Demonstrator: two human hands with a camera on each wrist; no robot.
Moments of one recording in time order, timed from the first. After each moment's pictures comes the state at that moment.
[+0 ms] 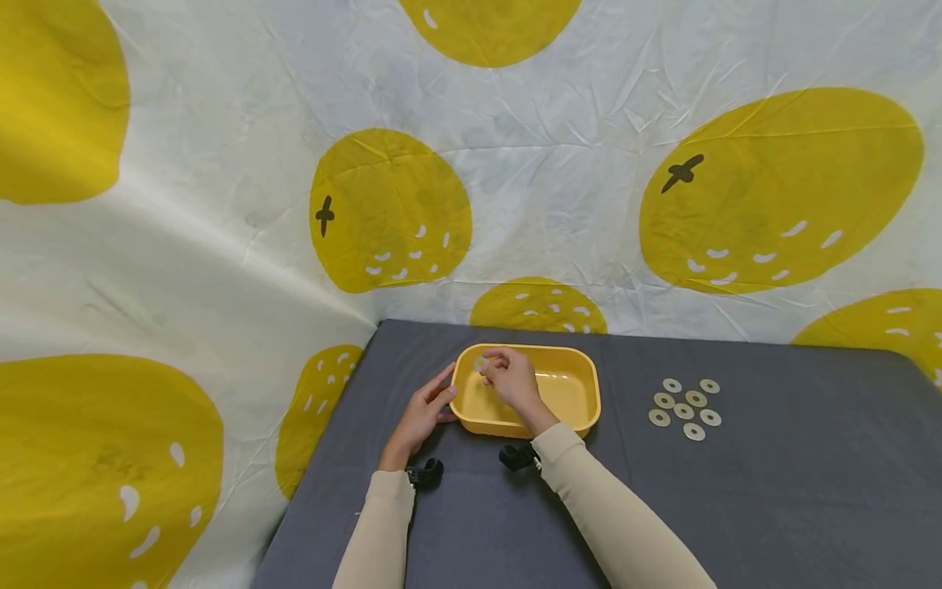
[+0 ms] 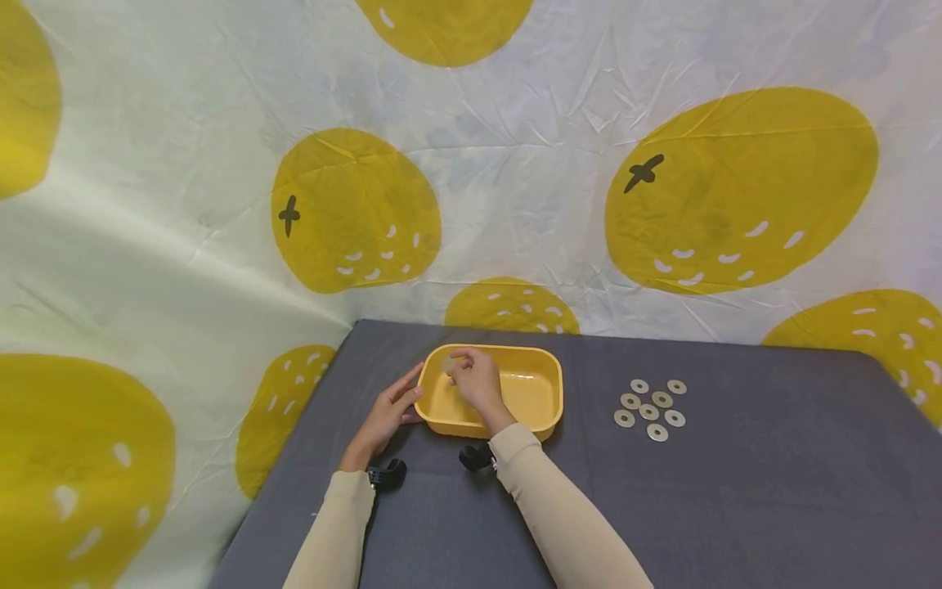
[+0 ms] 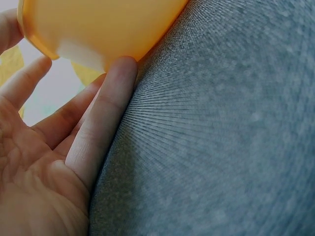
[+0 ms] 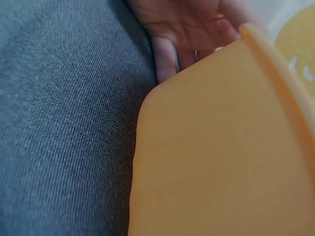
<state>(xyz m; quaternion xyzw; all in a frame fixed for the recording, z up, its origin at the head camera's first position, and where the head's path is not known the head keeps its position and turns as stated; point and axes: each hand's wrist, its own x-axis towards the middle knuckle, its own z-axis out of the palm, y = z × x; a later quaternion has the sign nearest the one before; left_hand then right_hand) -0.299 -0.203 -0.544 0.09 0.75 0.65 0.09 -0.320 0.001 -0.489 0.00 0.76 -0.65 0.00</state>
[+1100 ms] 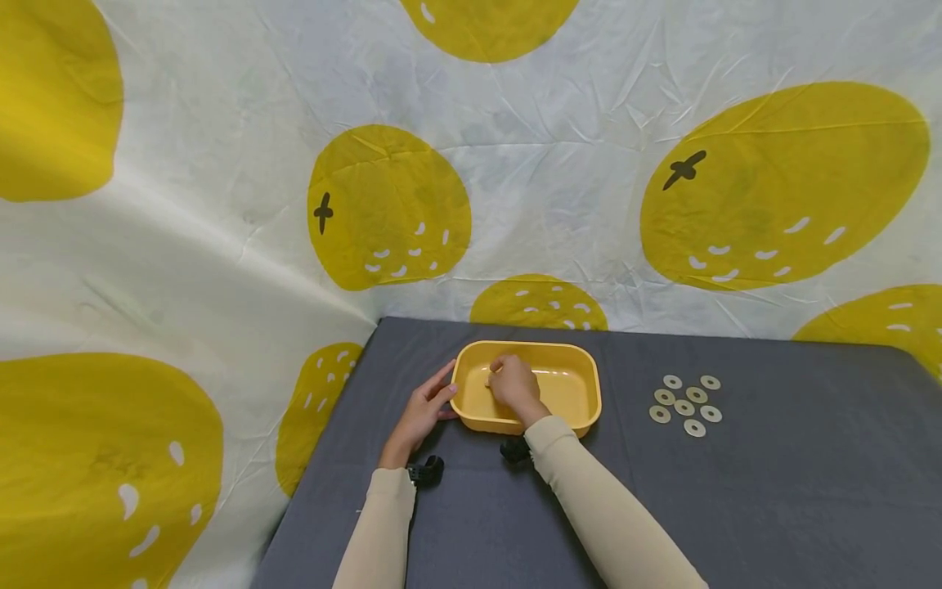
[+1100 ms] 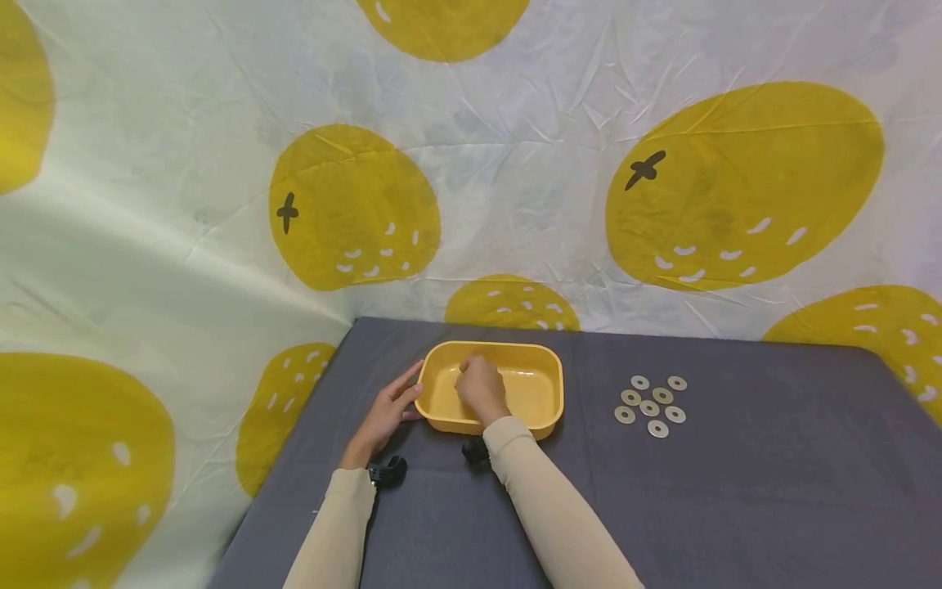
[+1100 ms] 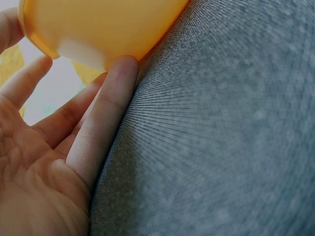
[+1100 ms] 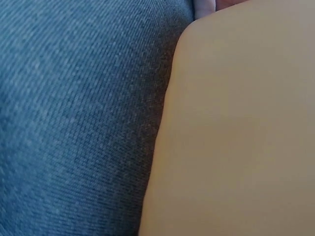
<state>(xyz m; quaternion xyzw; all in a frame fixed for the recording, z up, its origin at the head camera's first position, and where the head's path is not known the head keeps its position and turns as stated) -0.299 -0.202 -0.541 0.08 0.75 0.66 0.09 -0.328 -0.003 -0.496 0.04 0.92 -0.38 0.03</state>
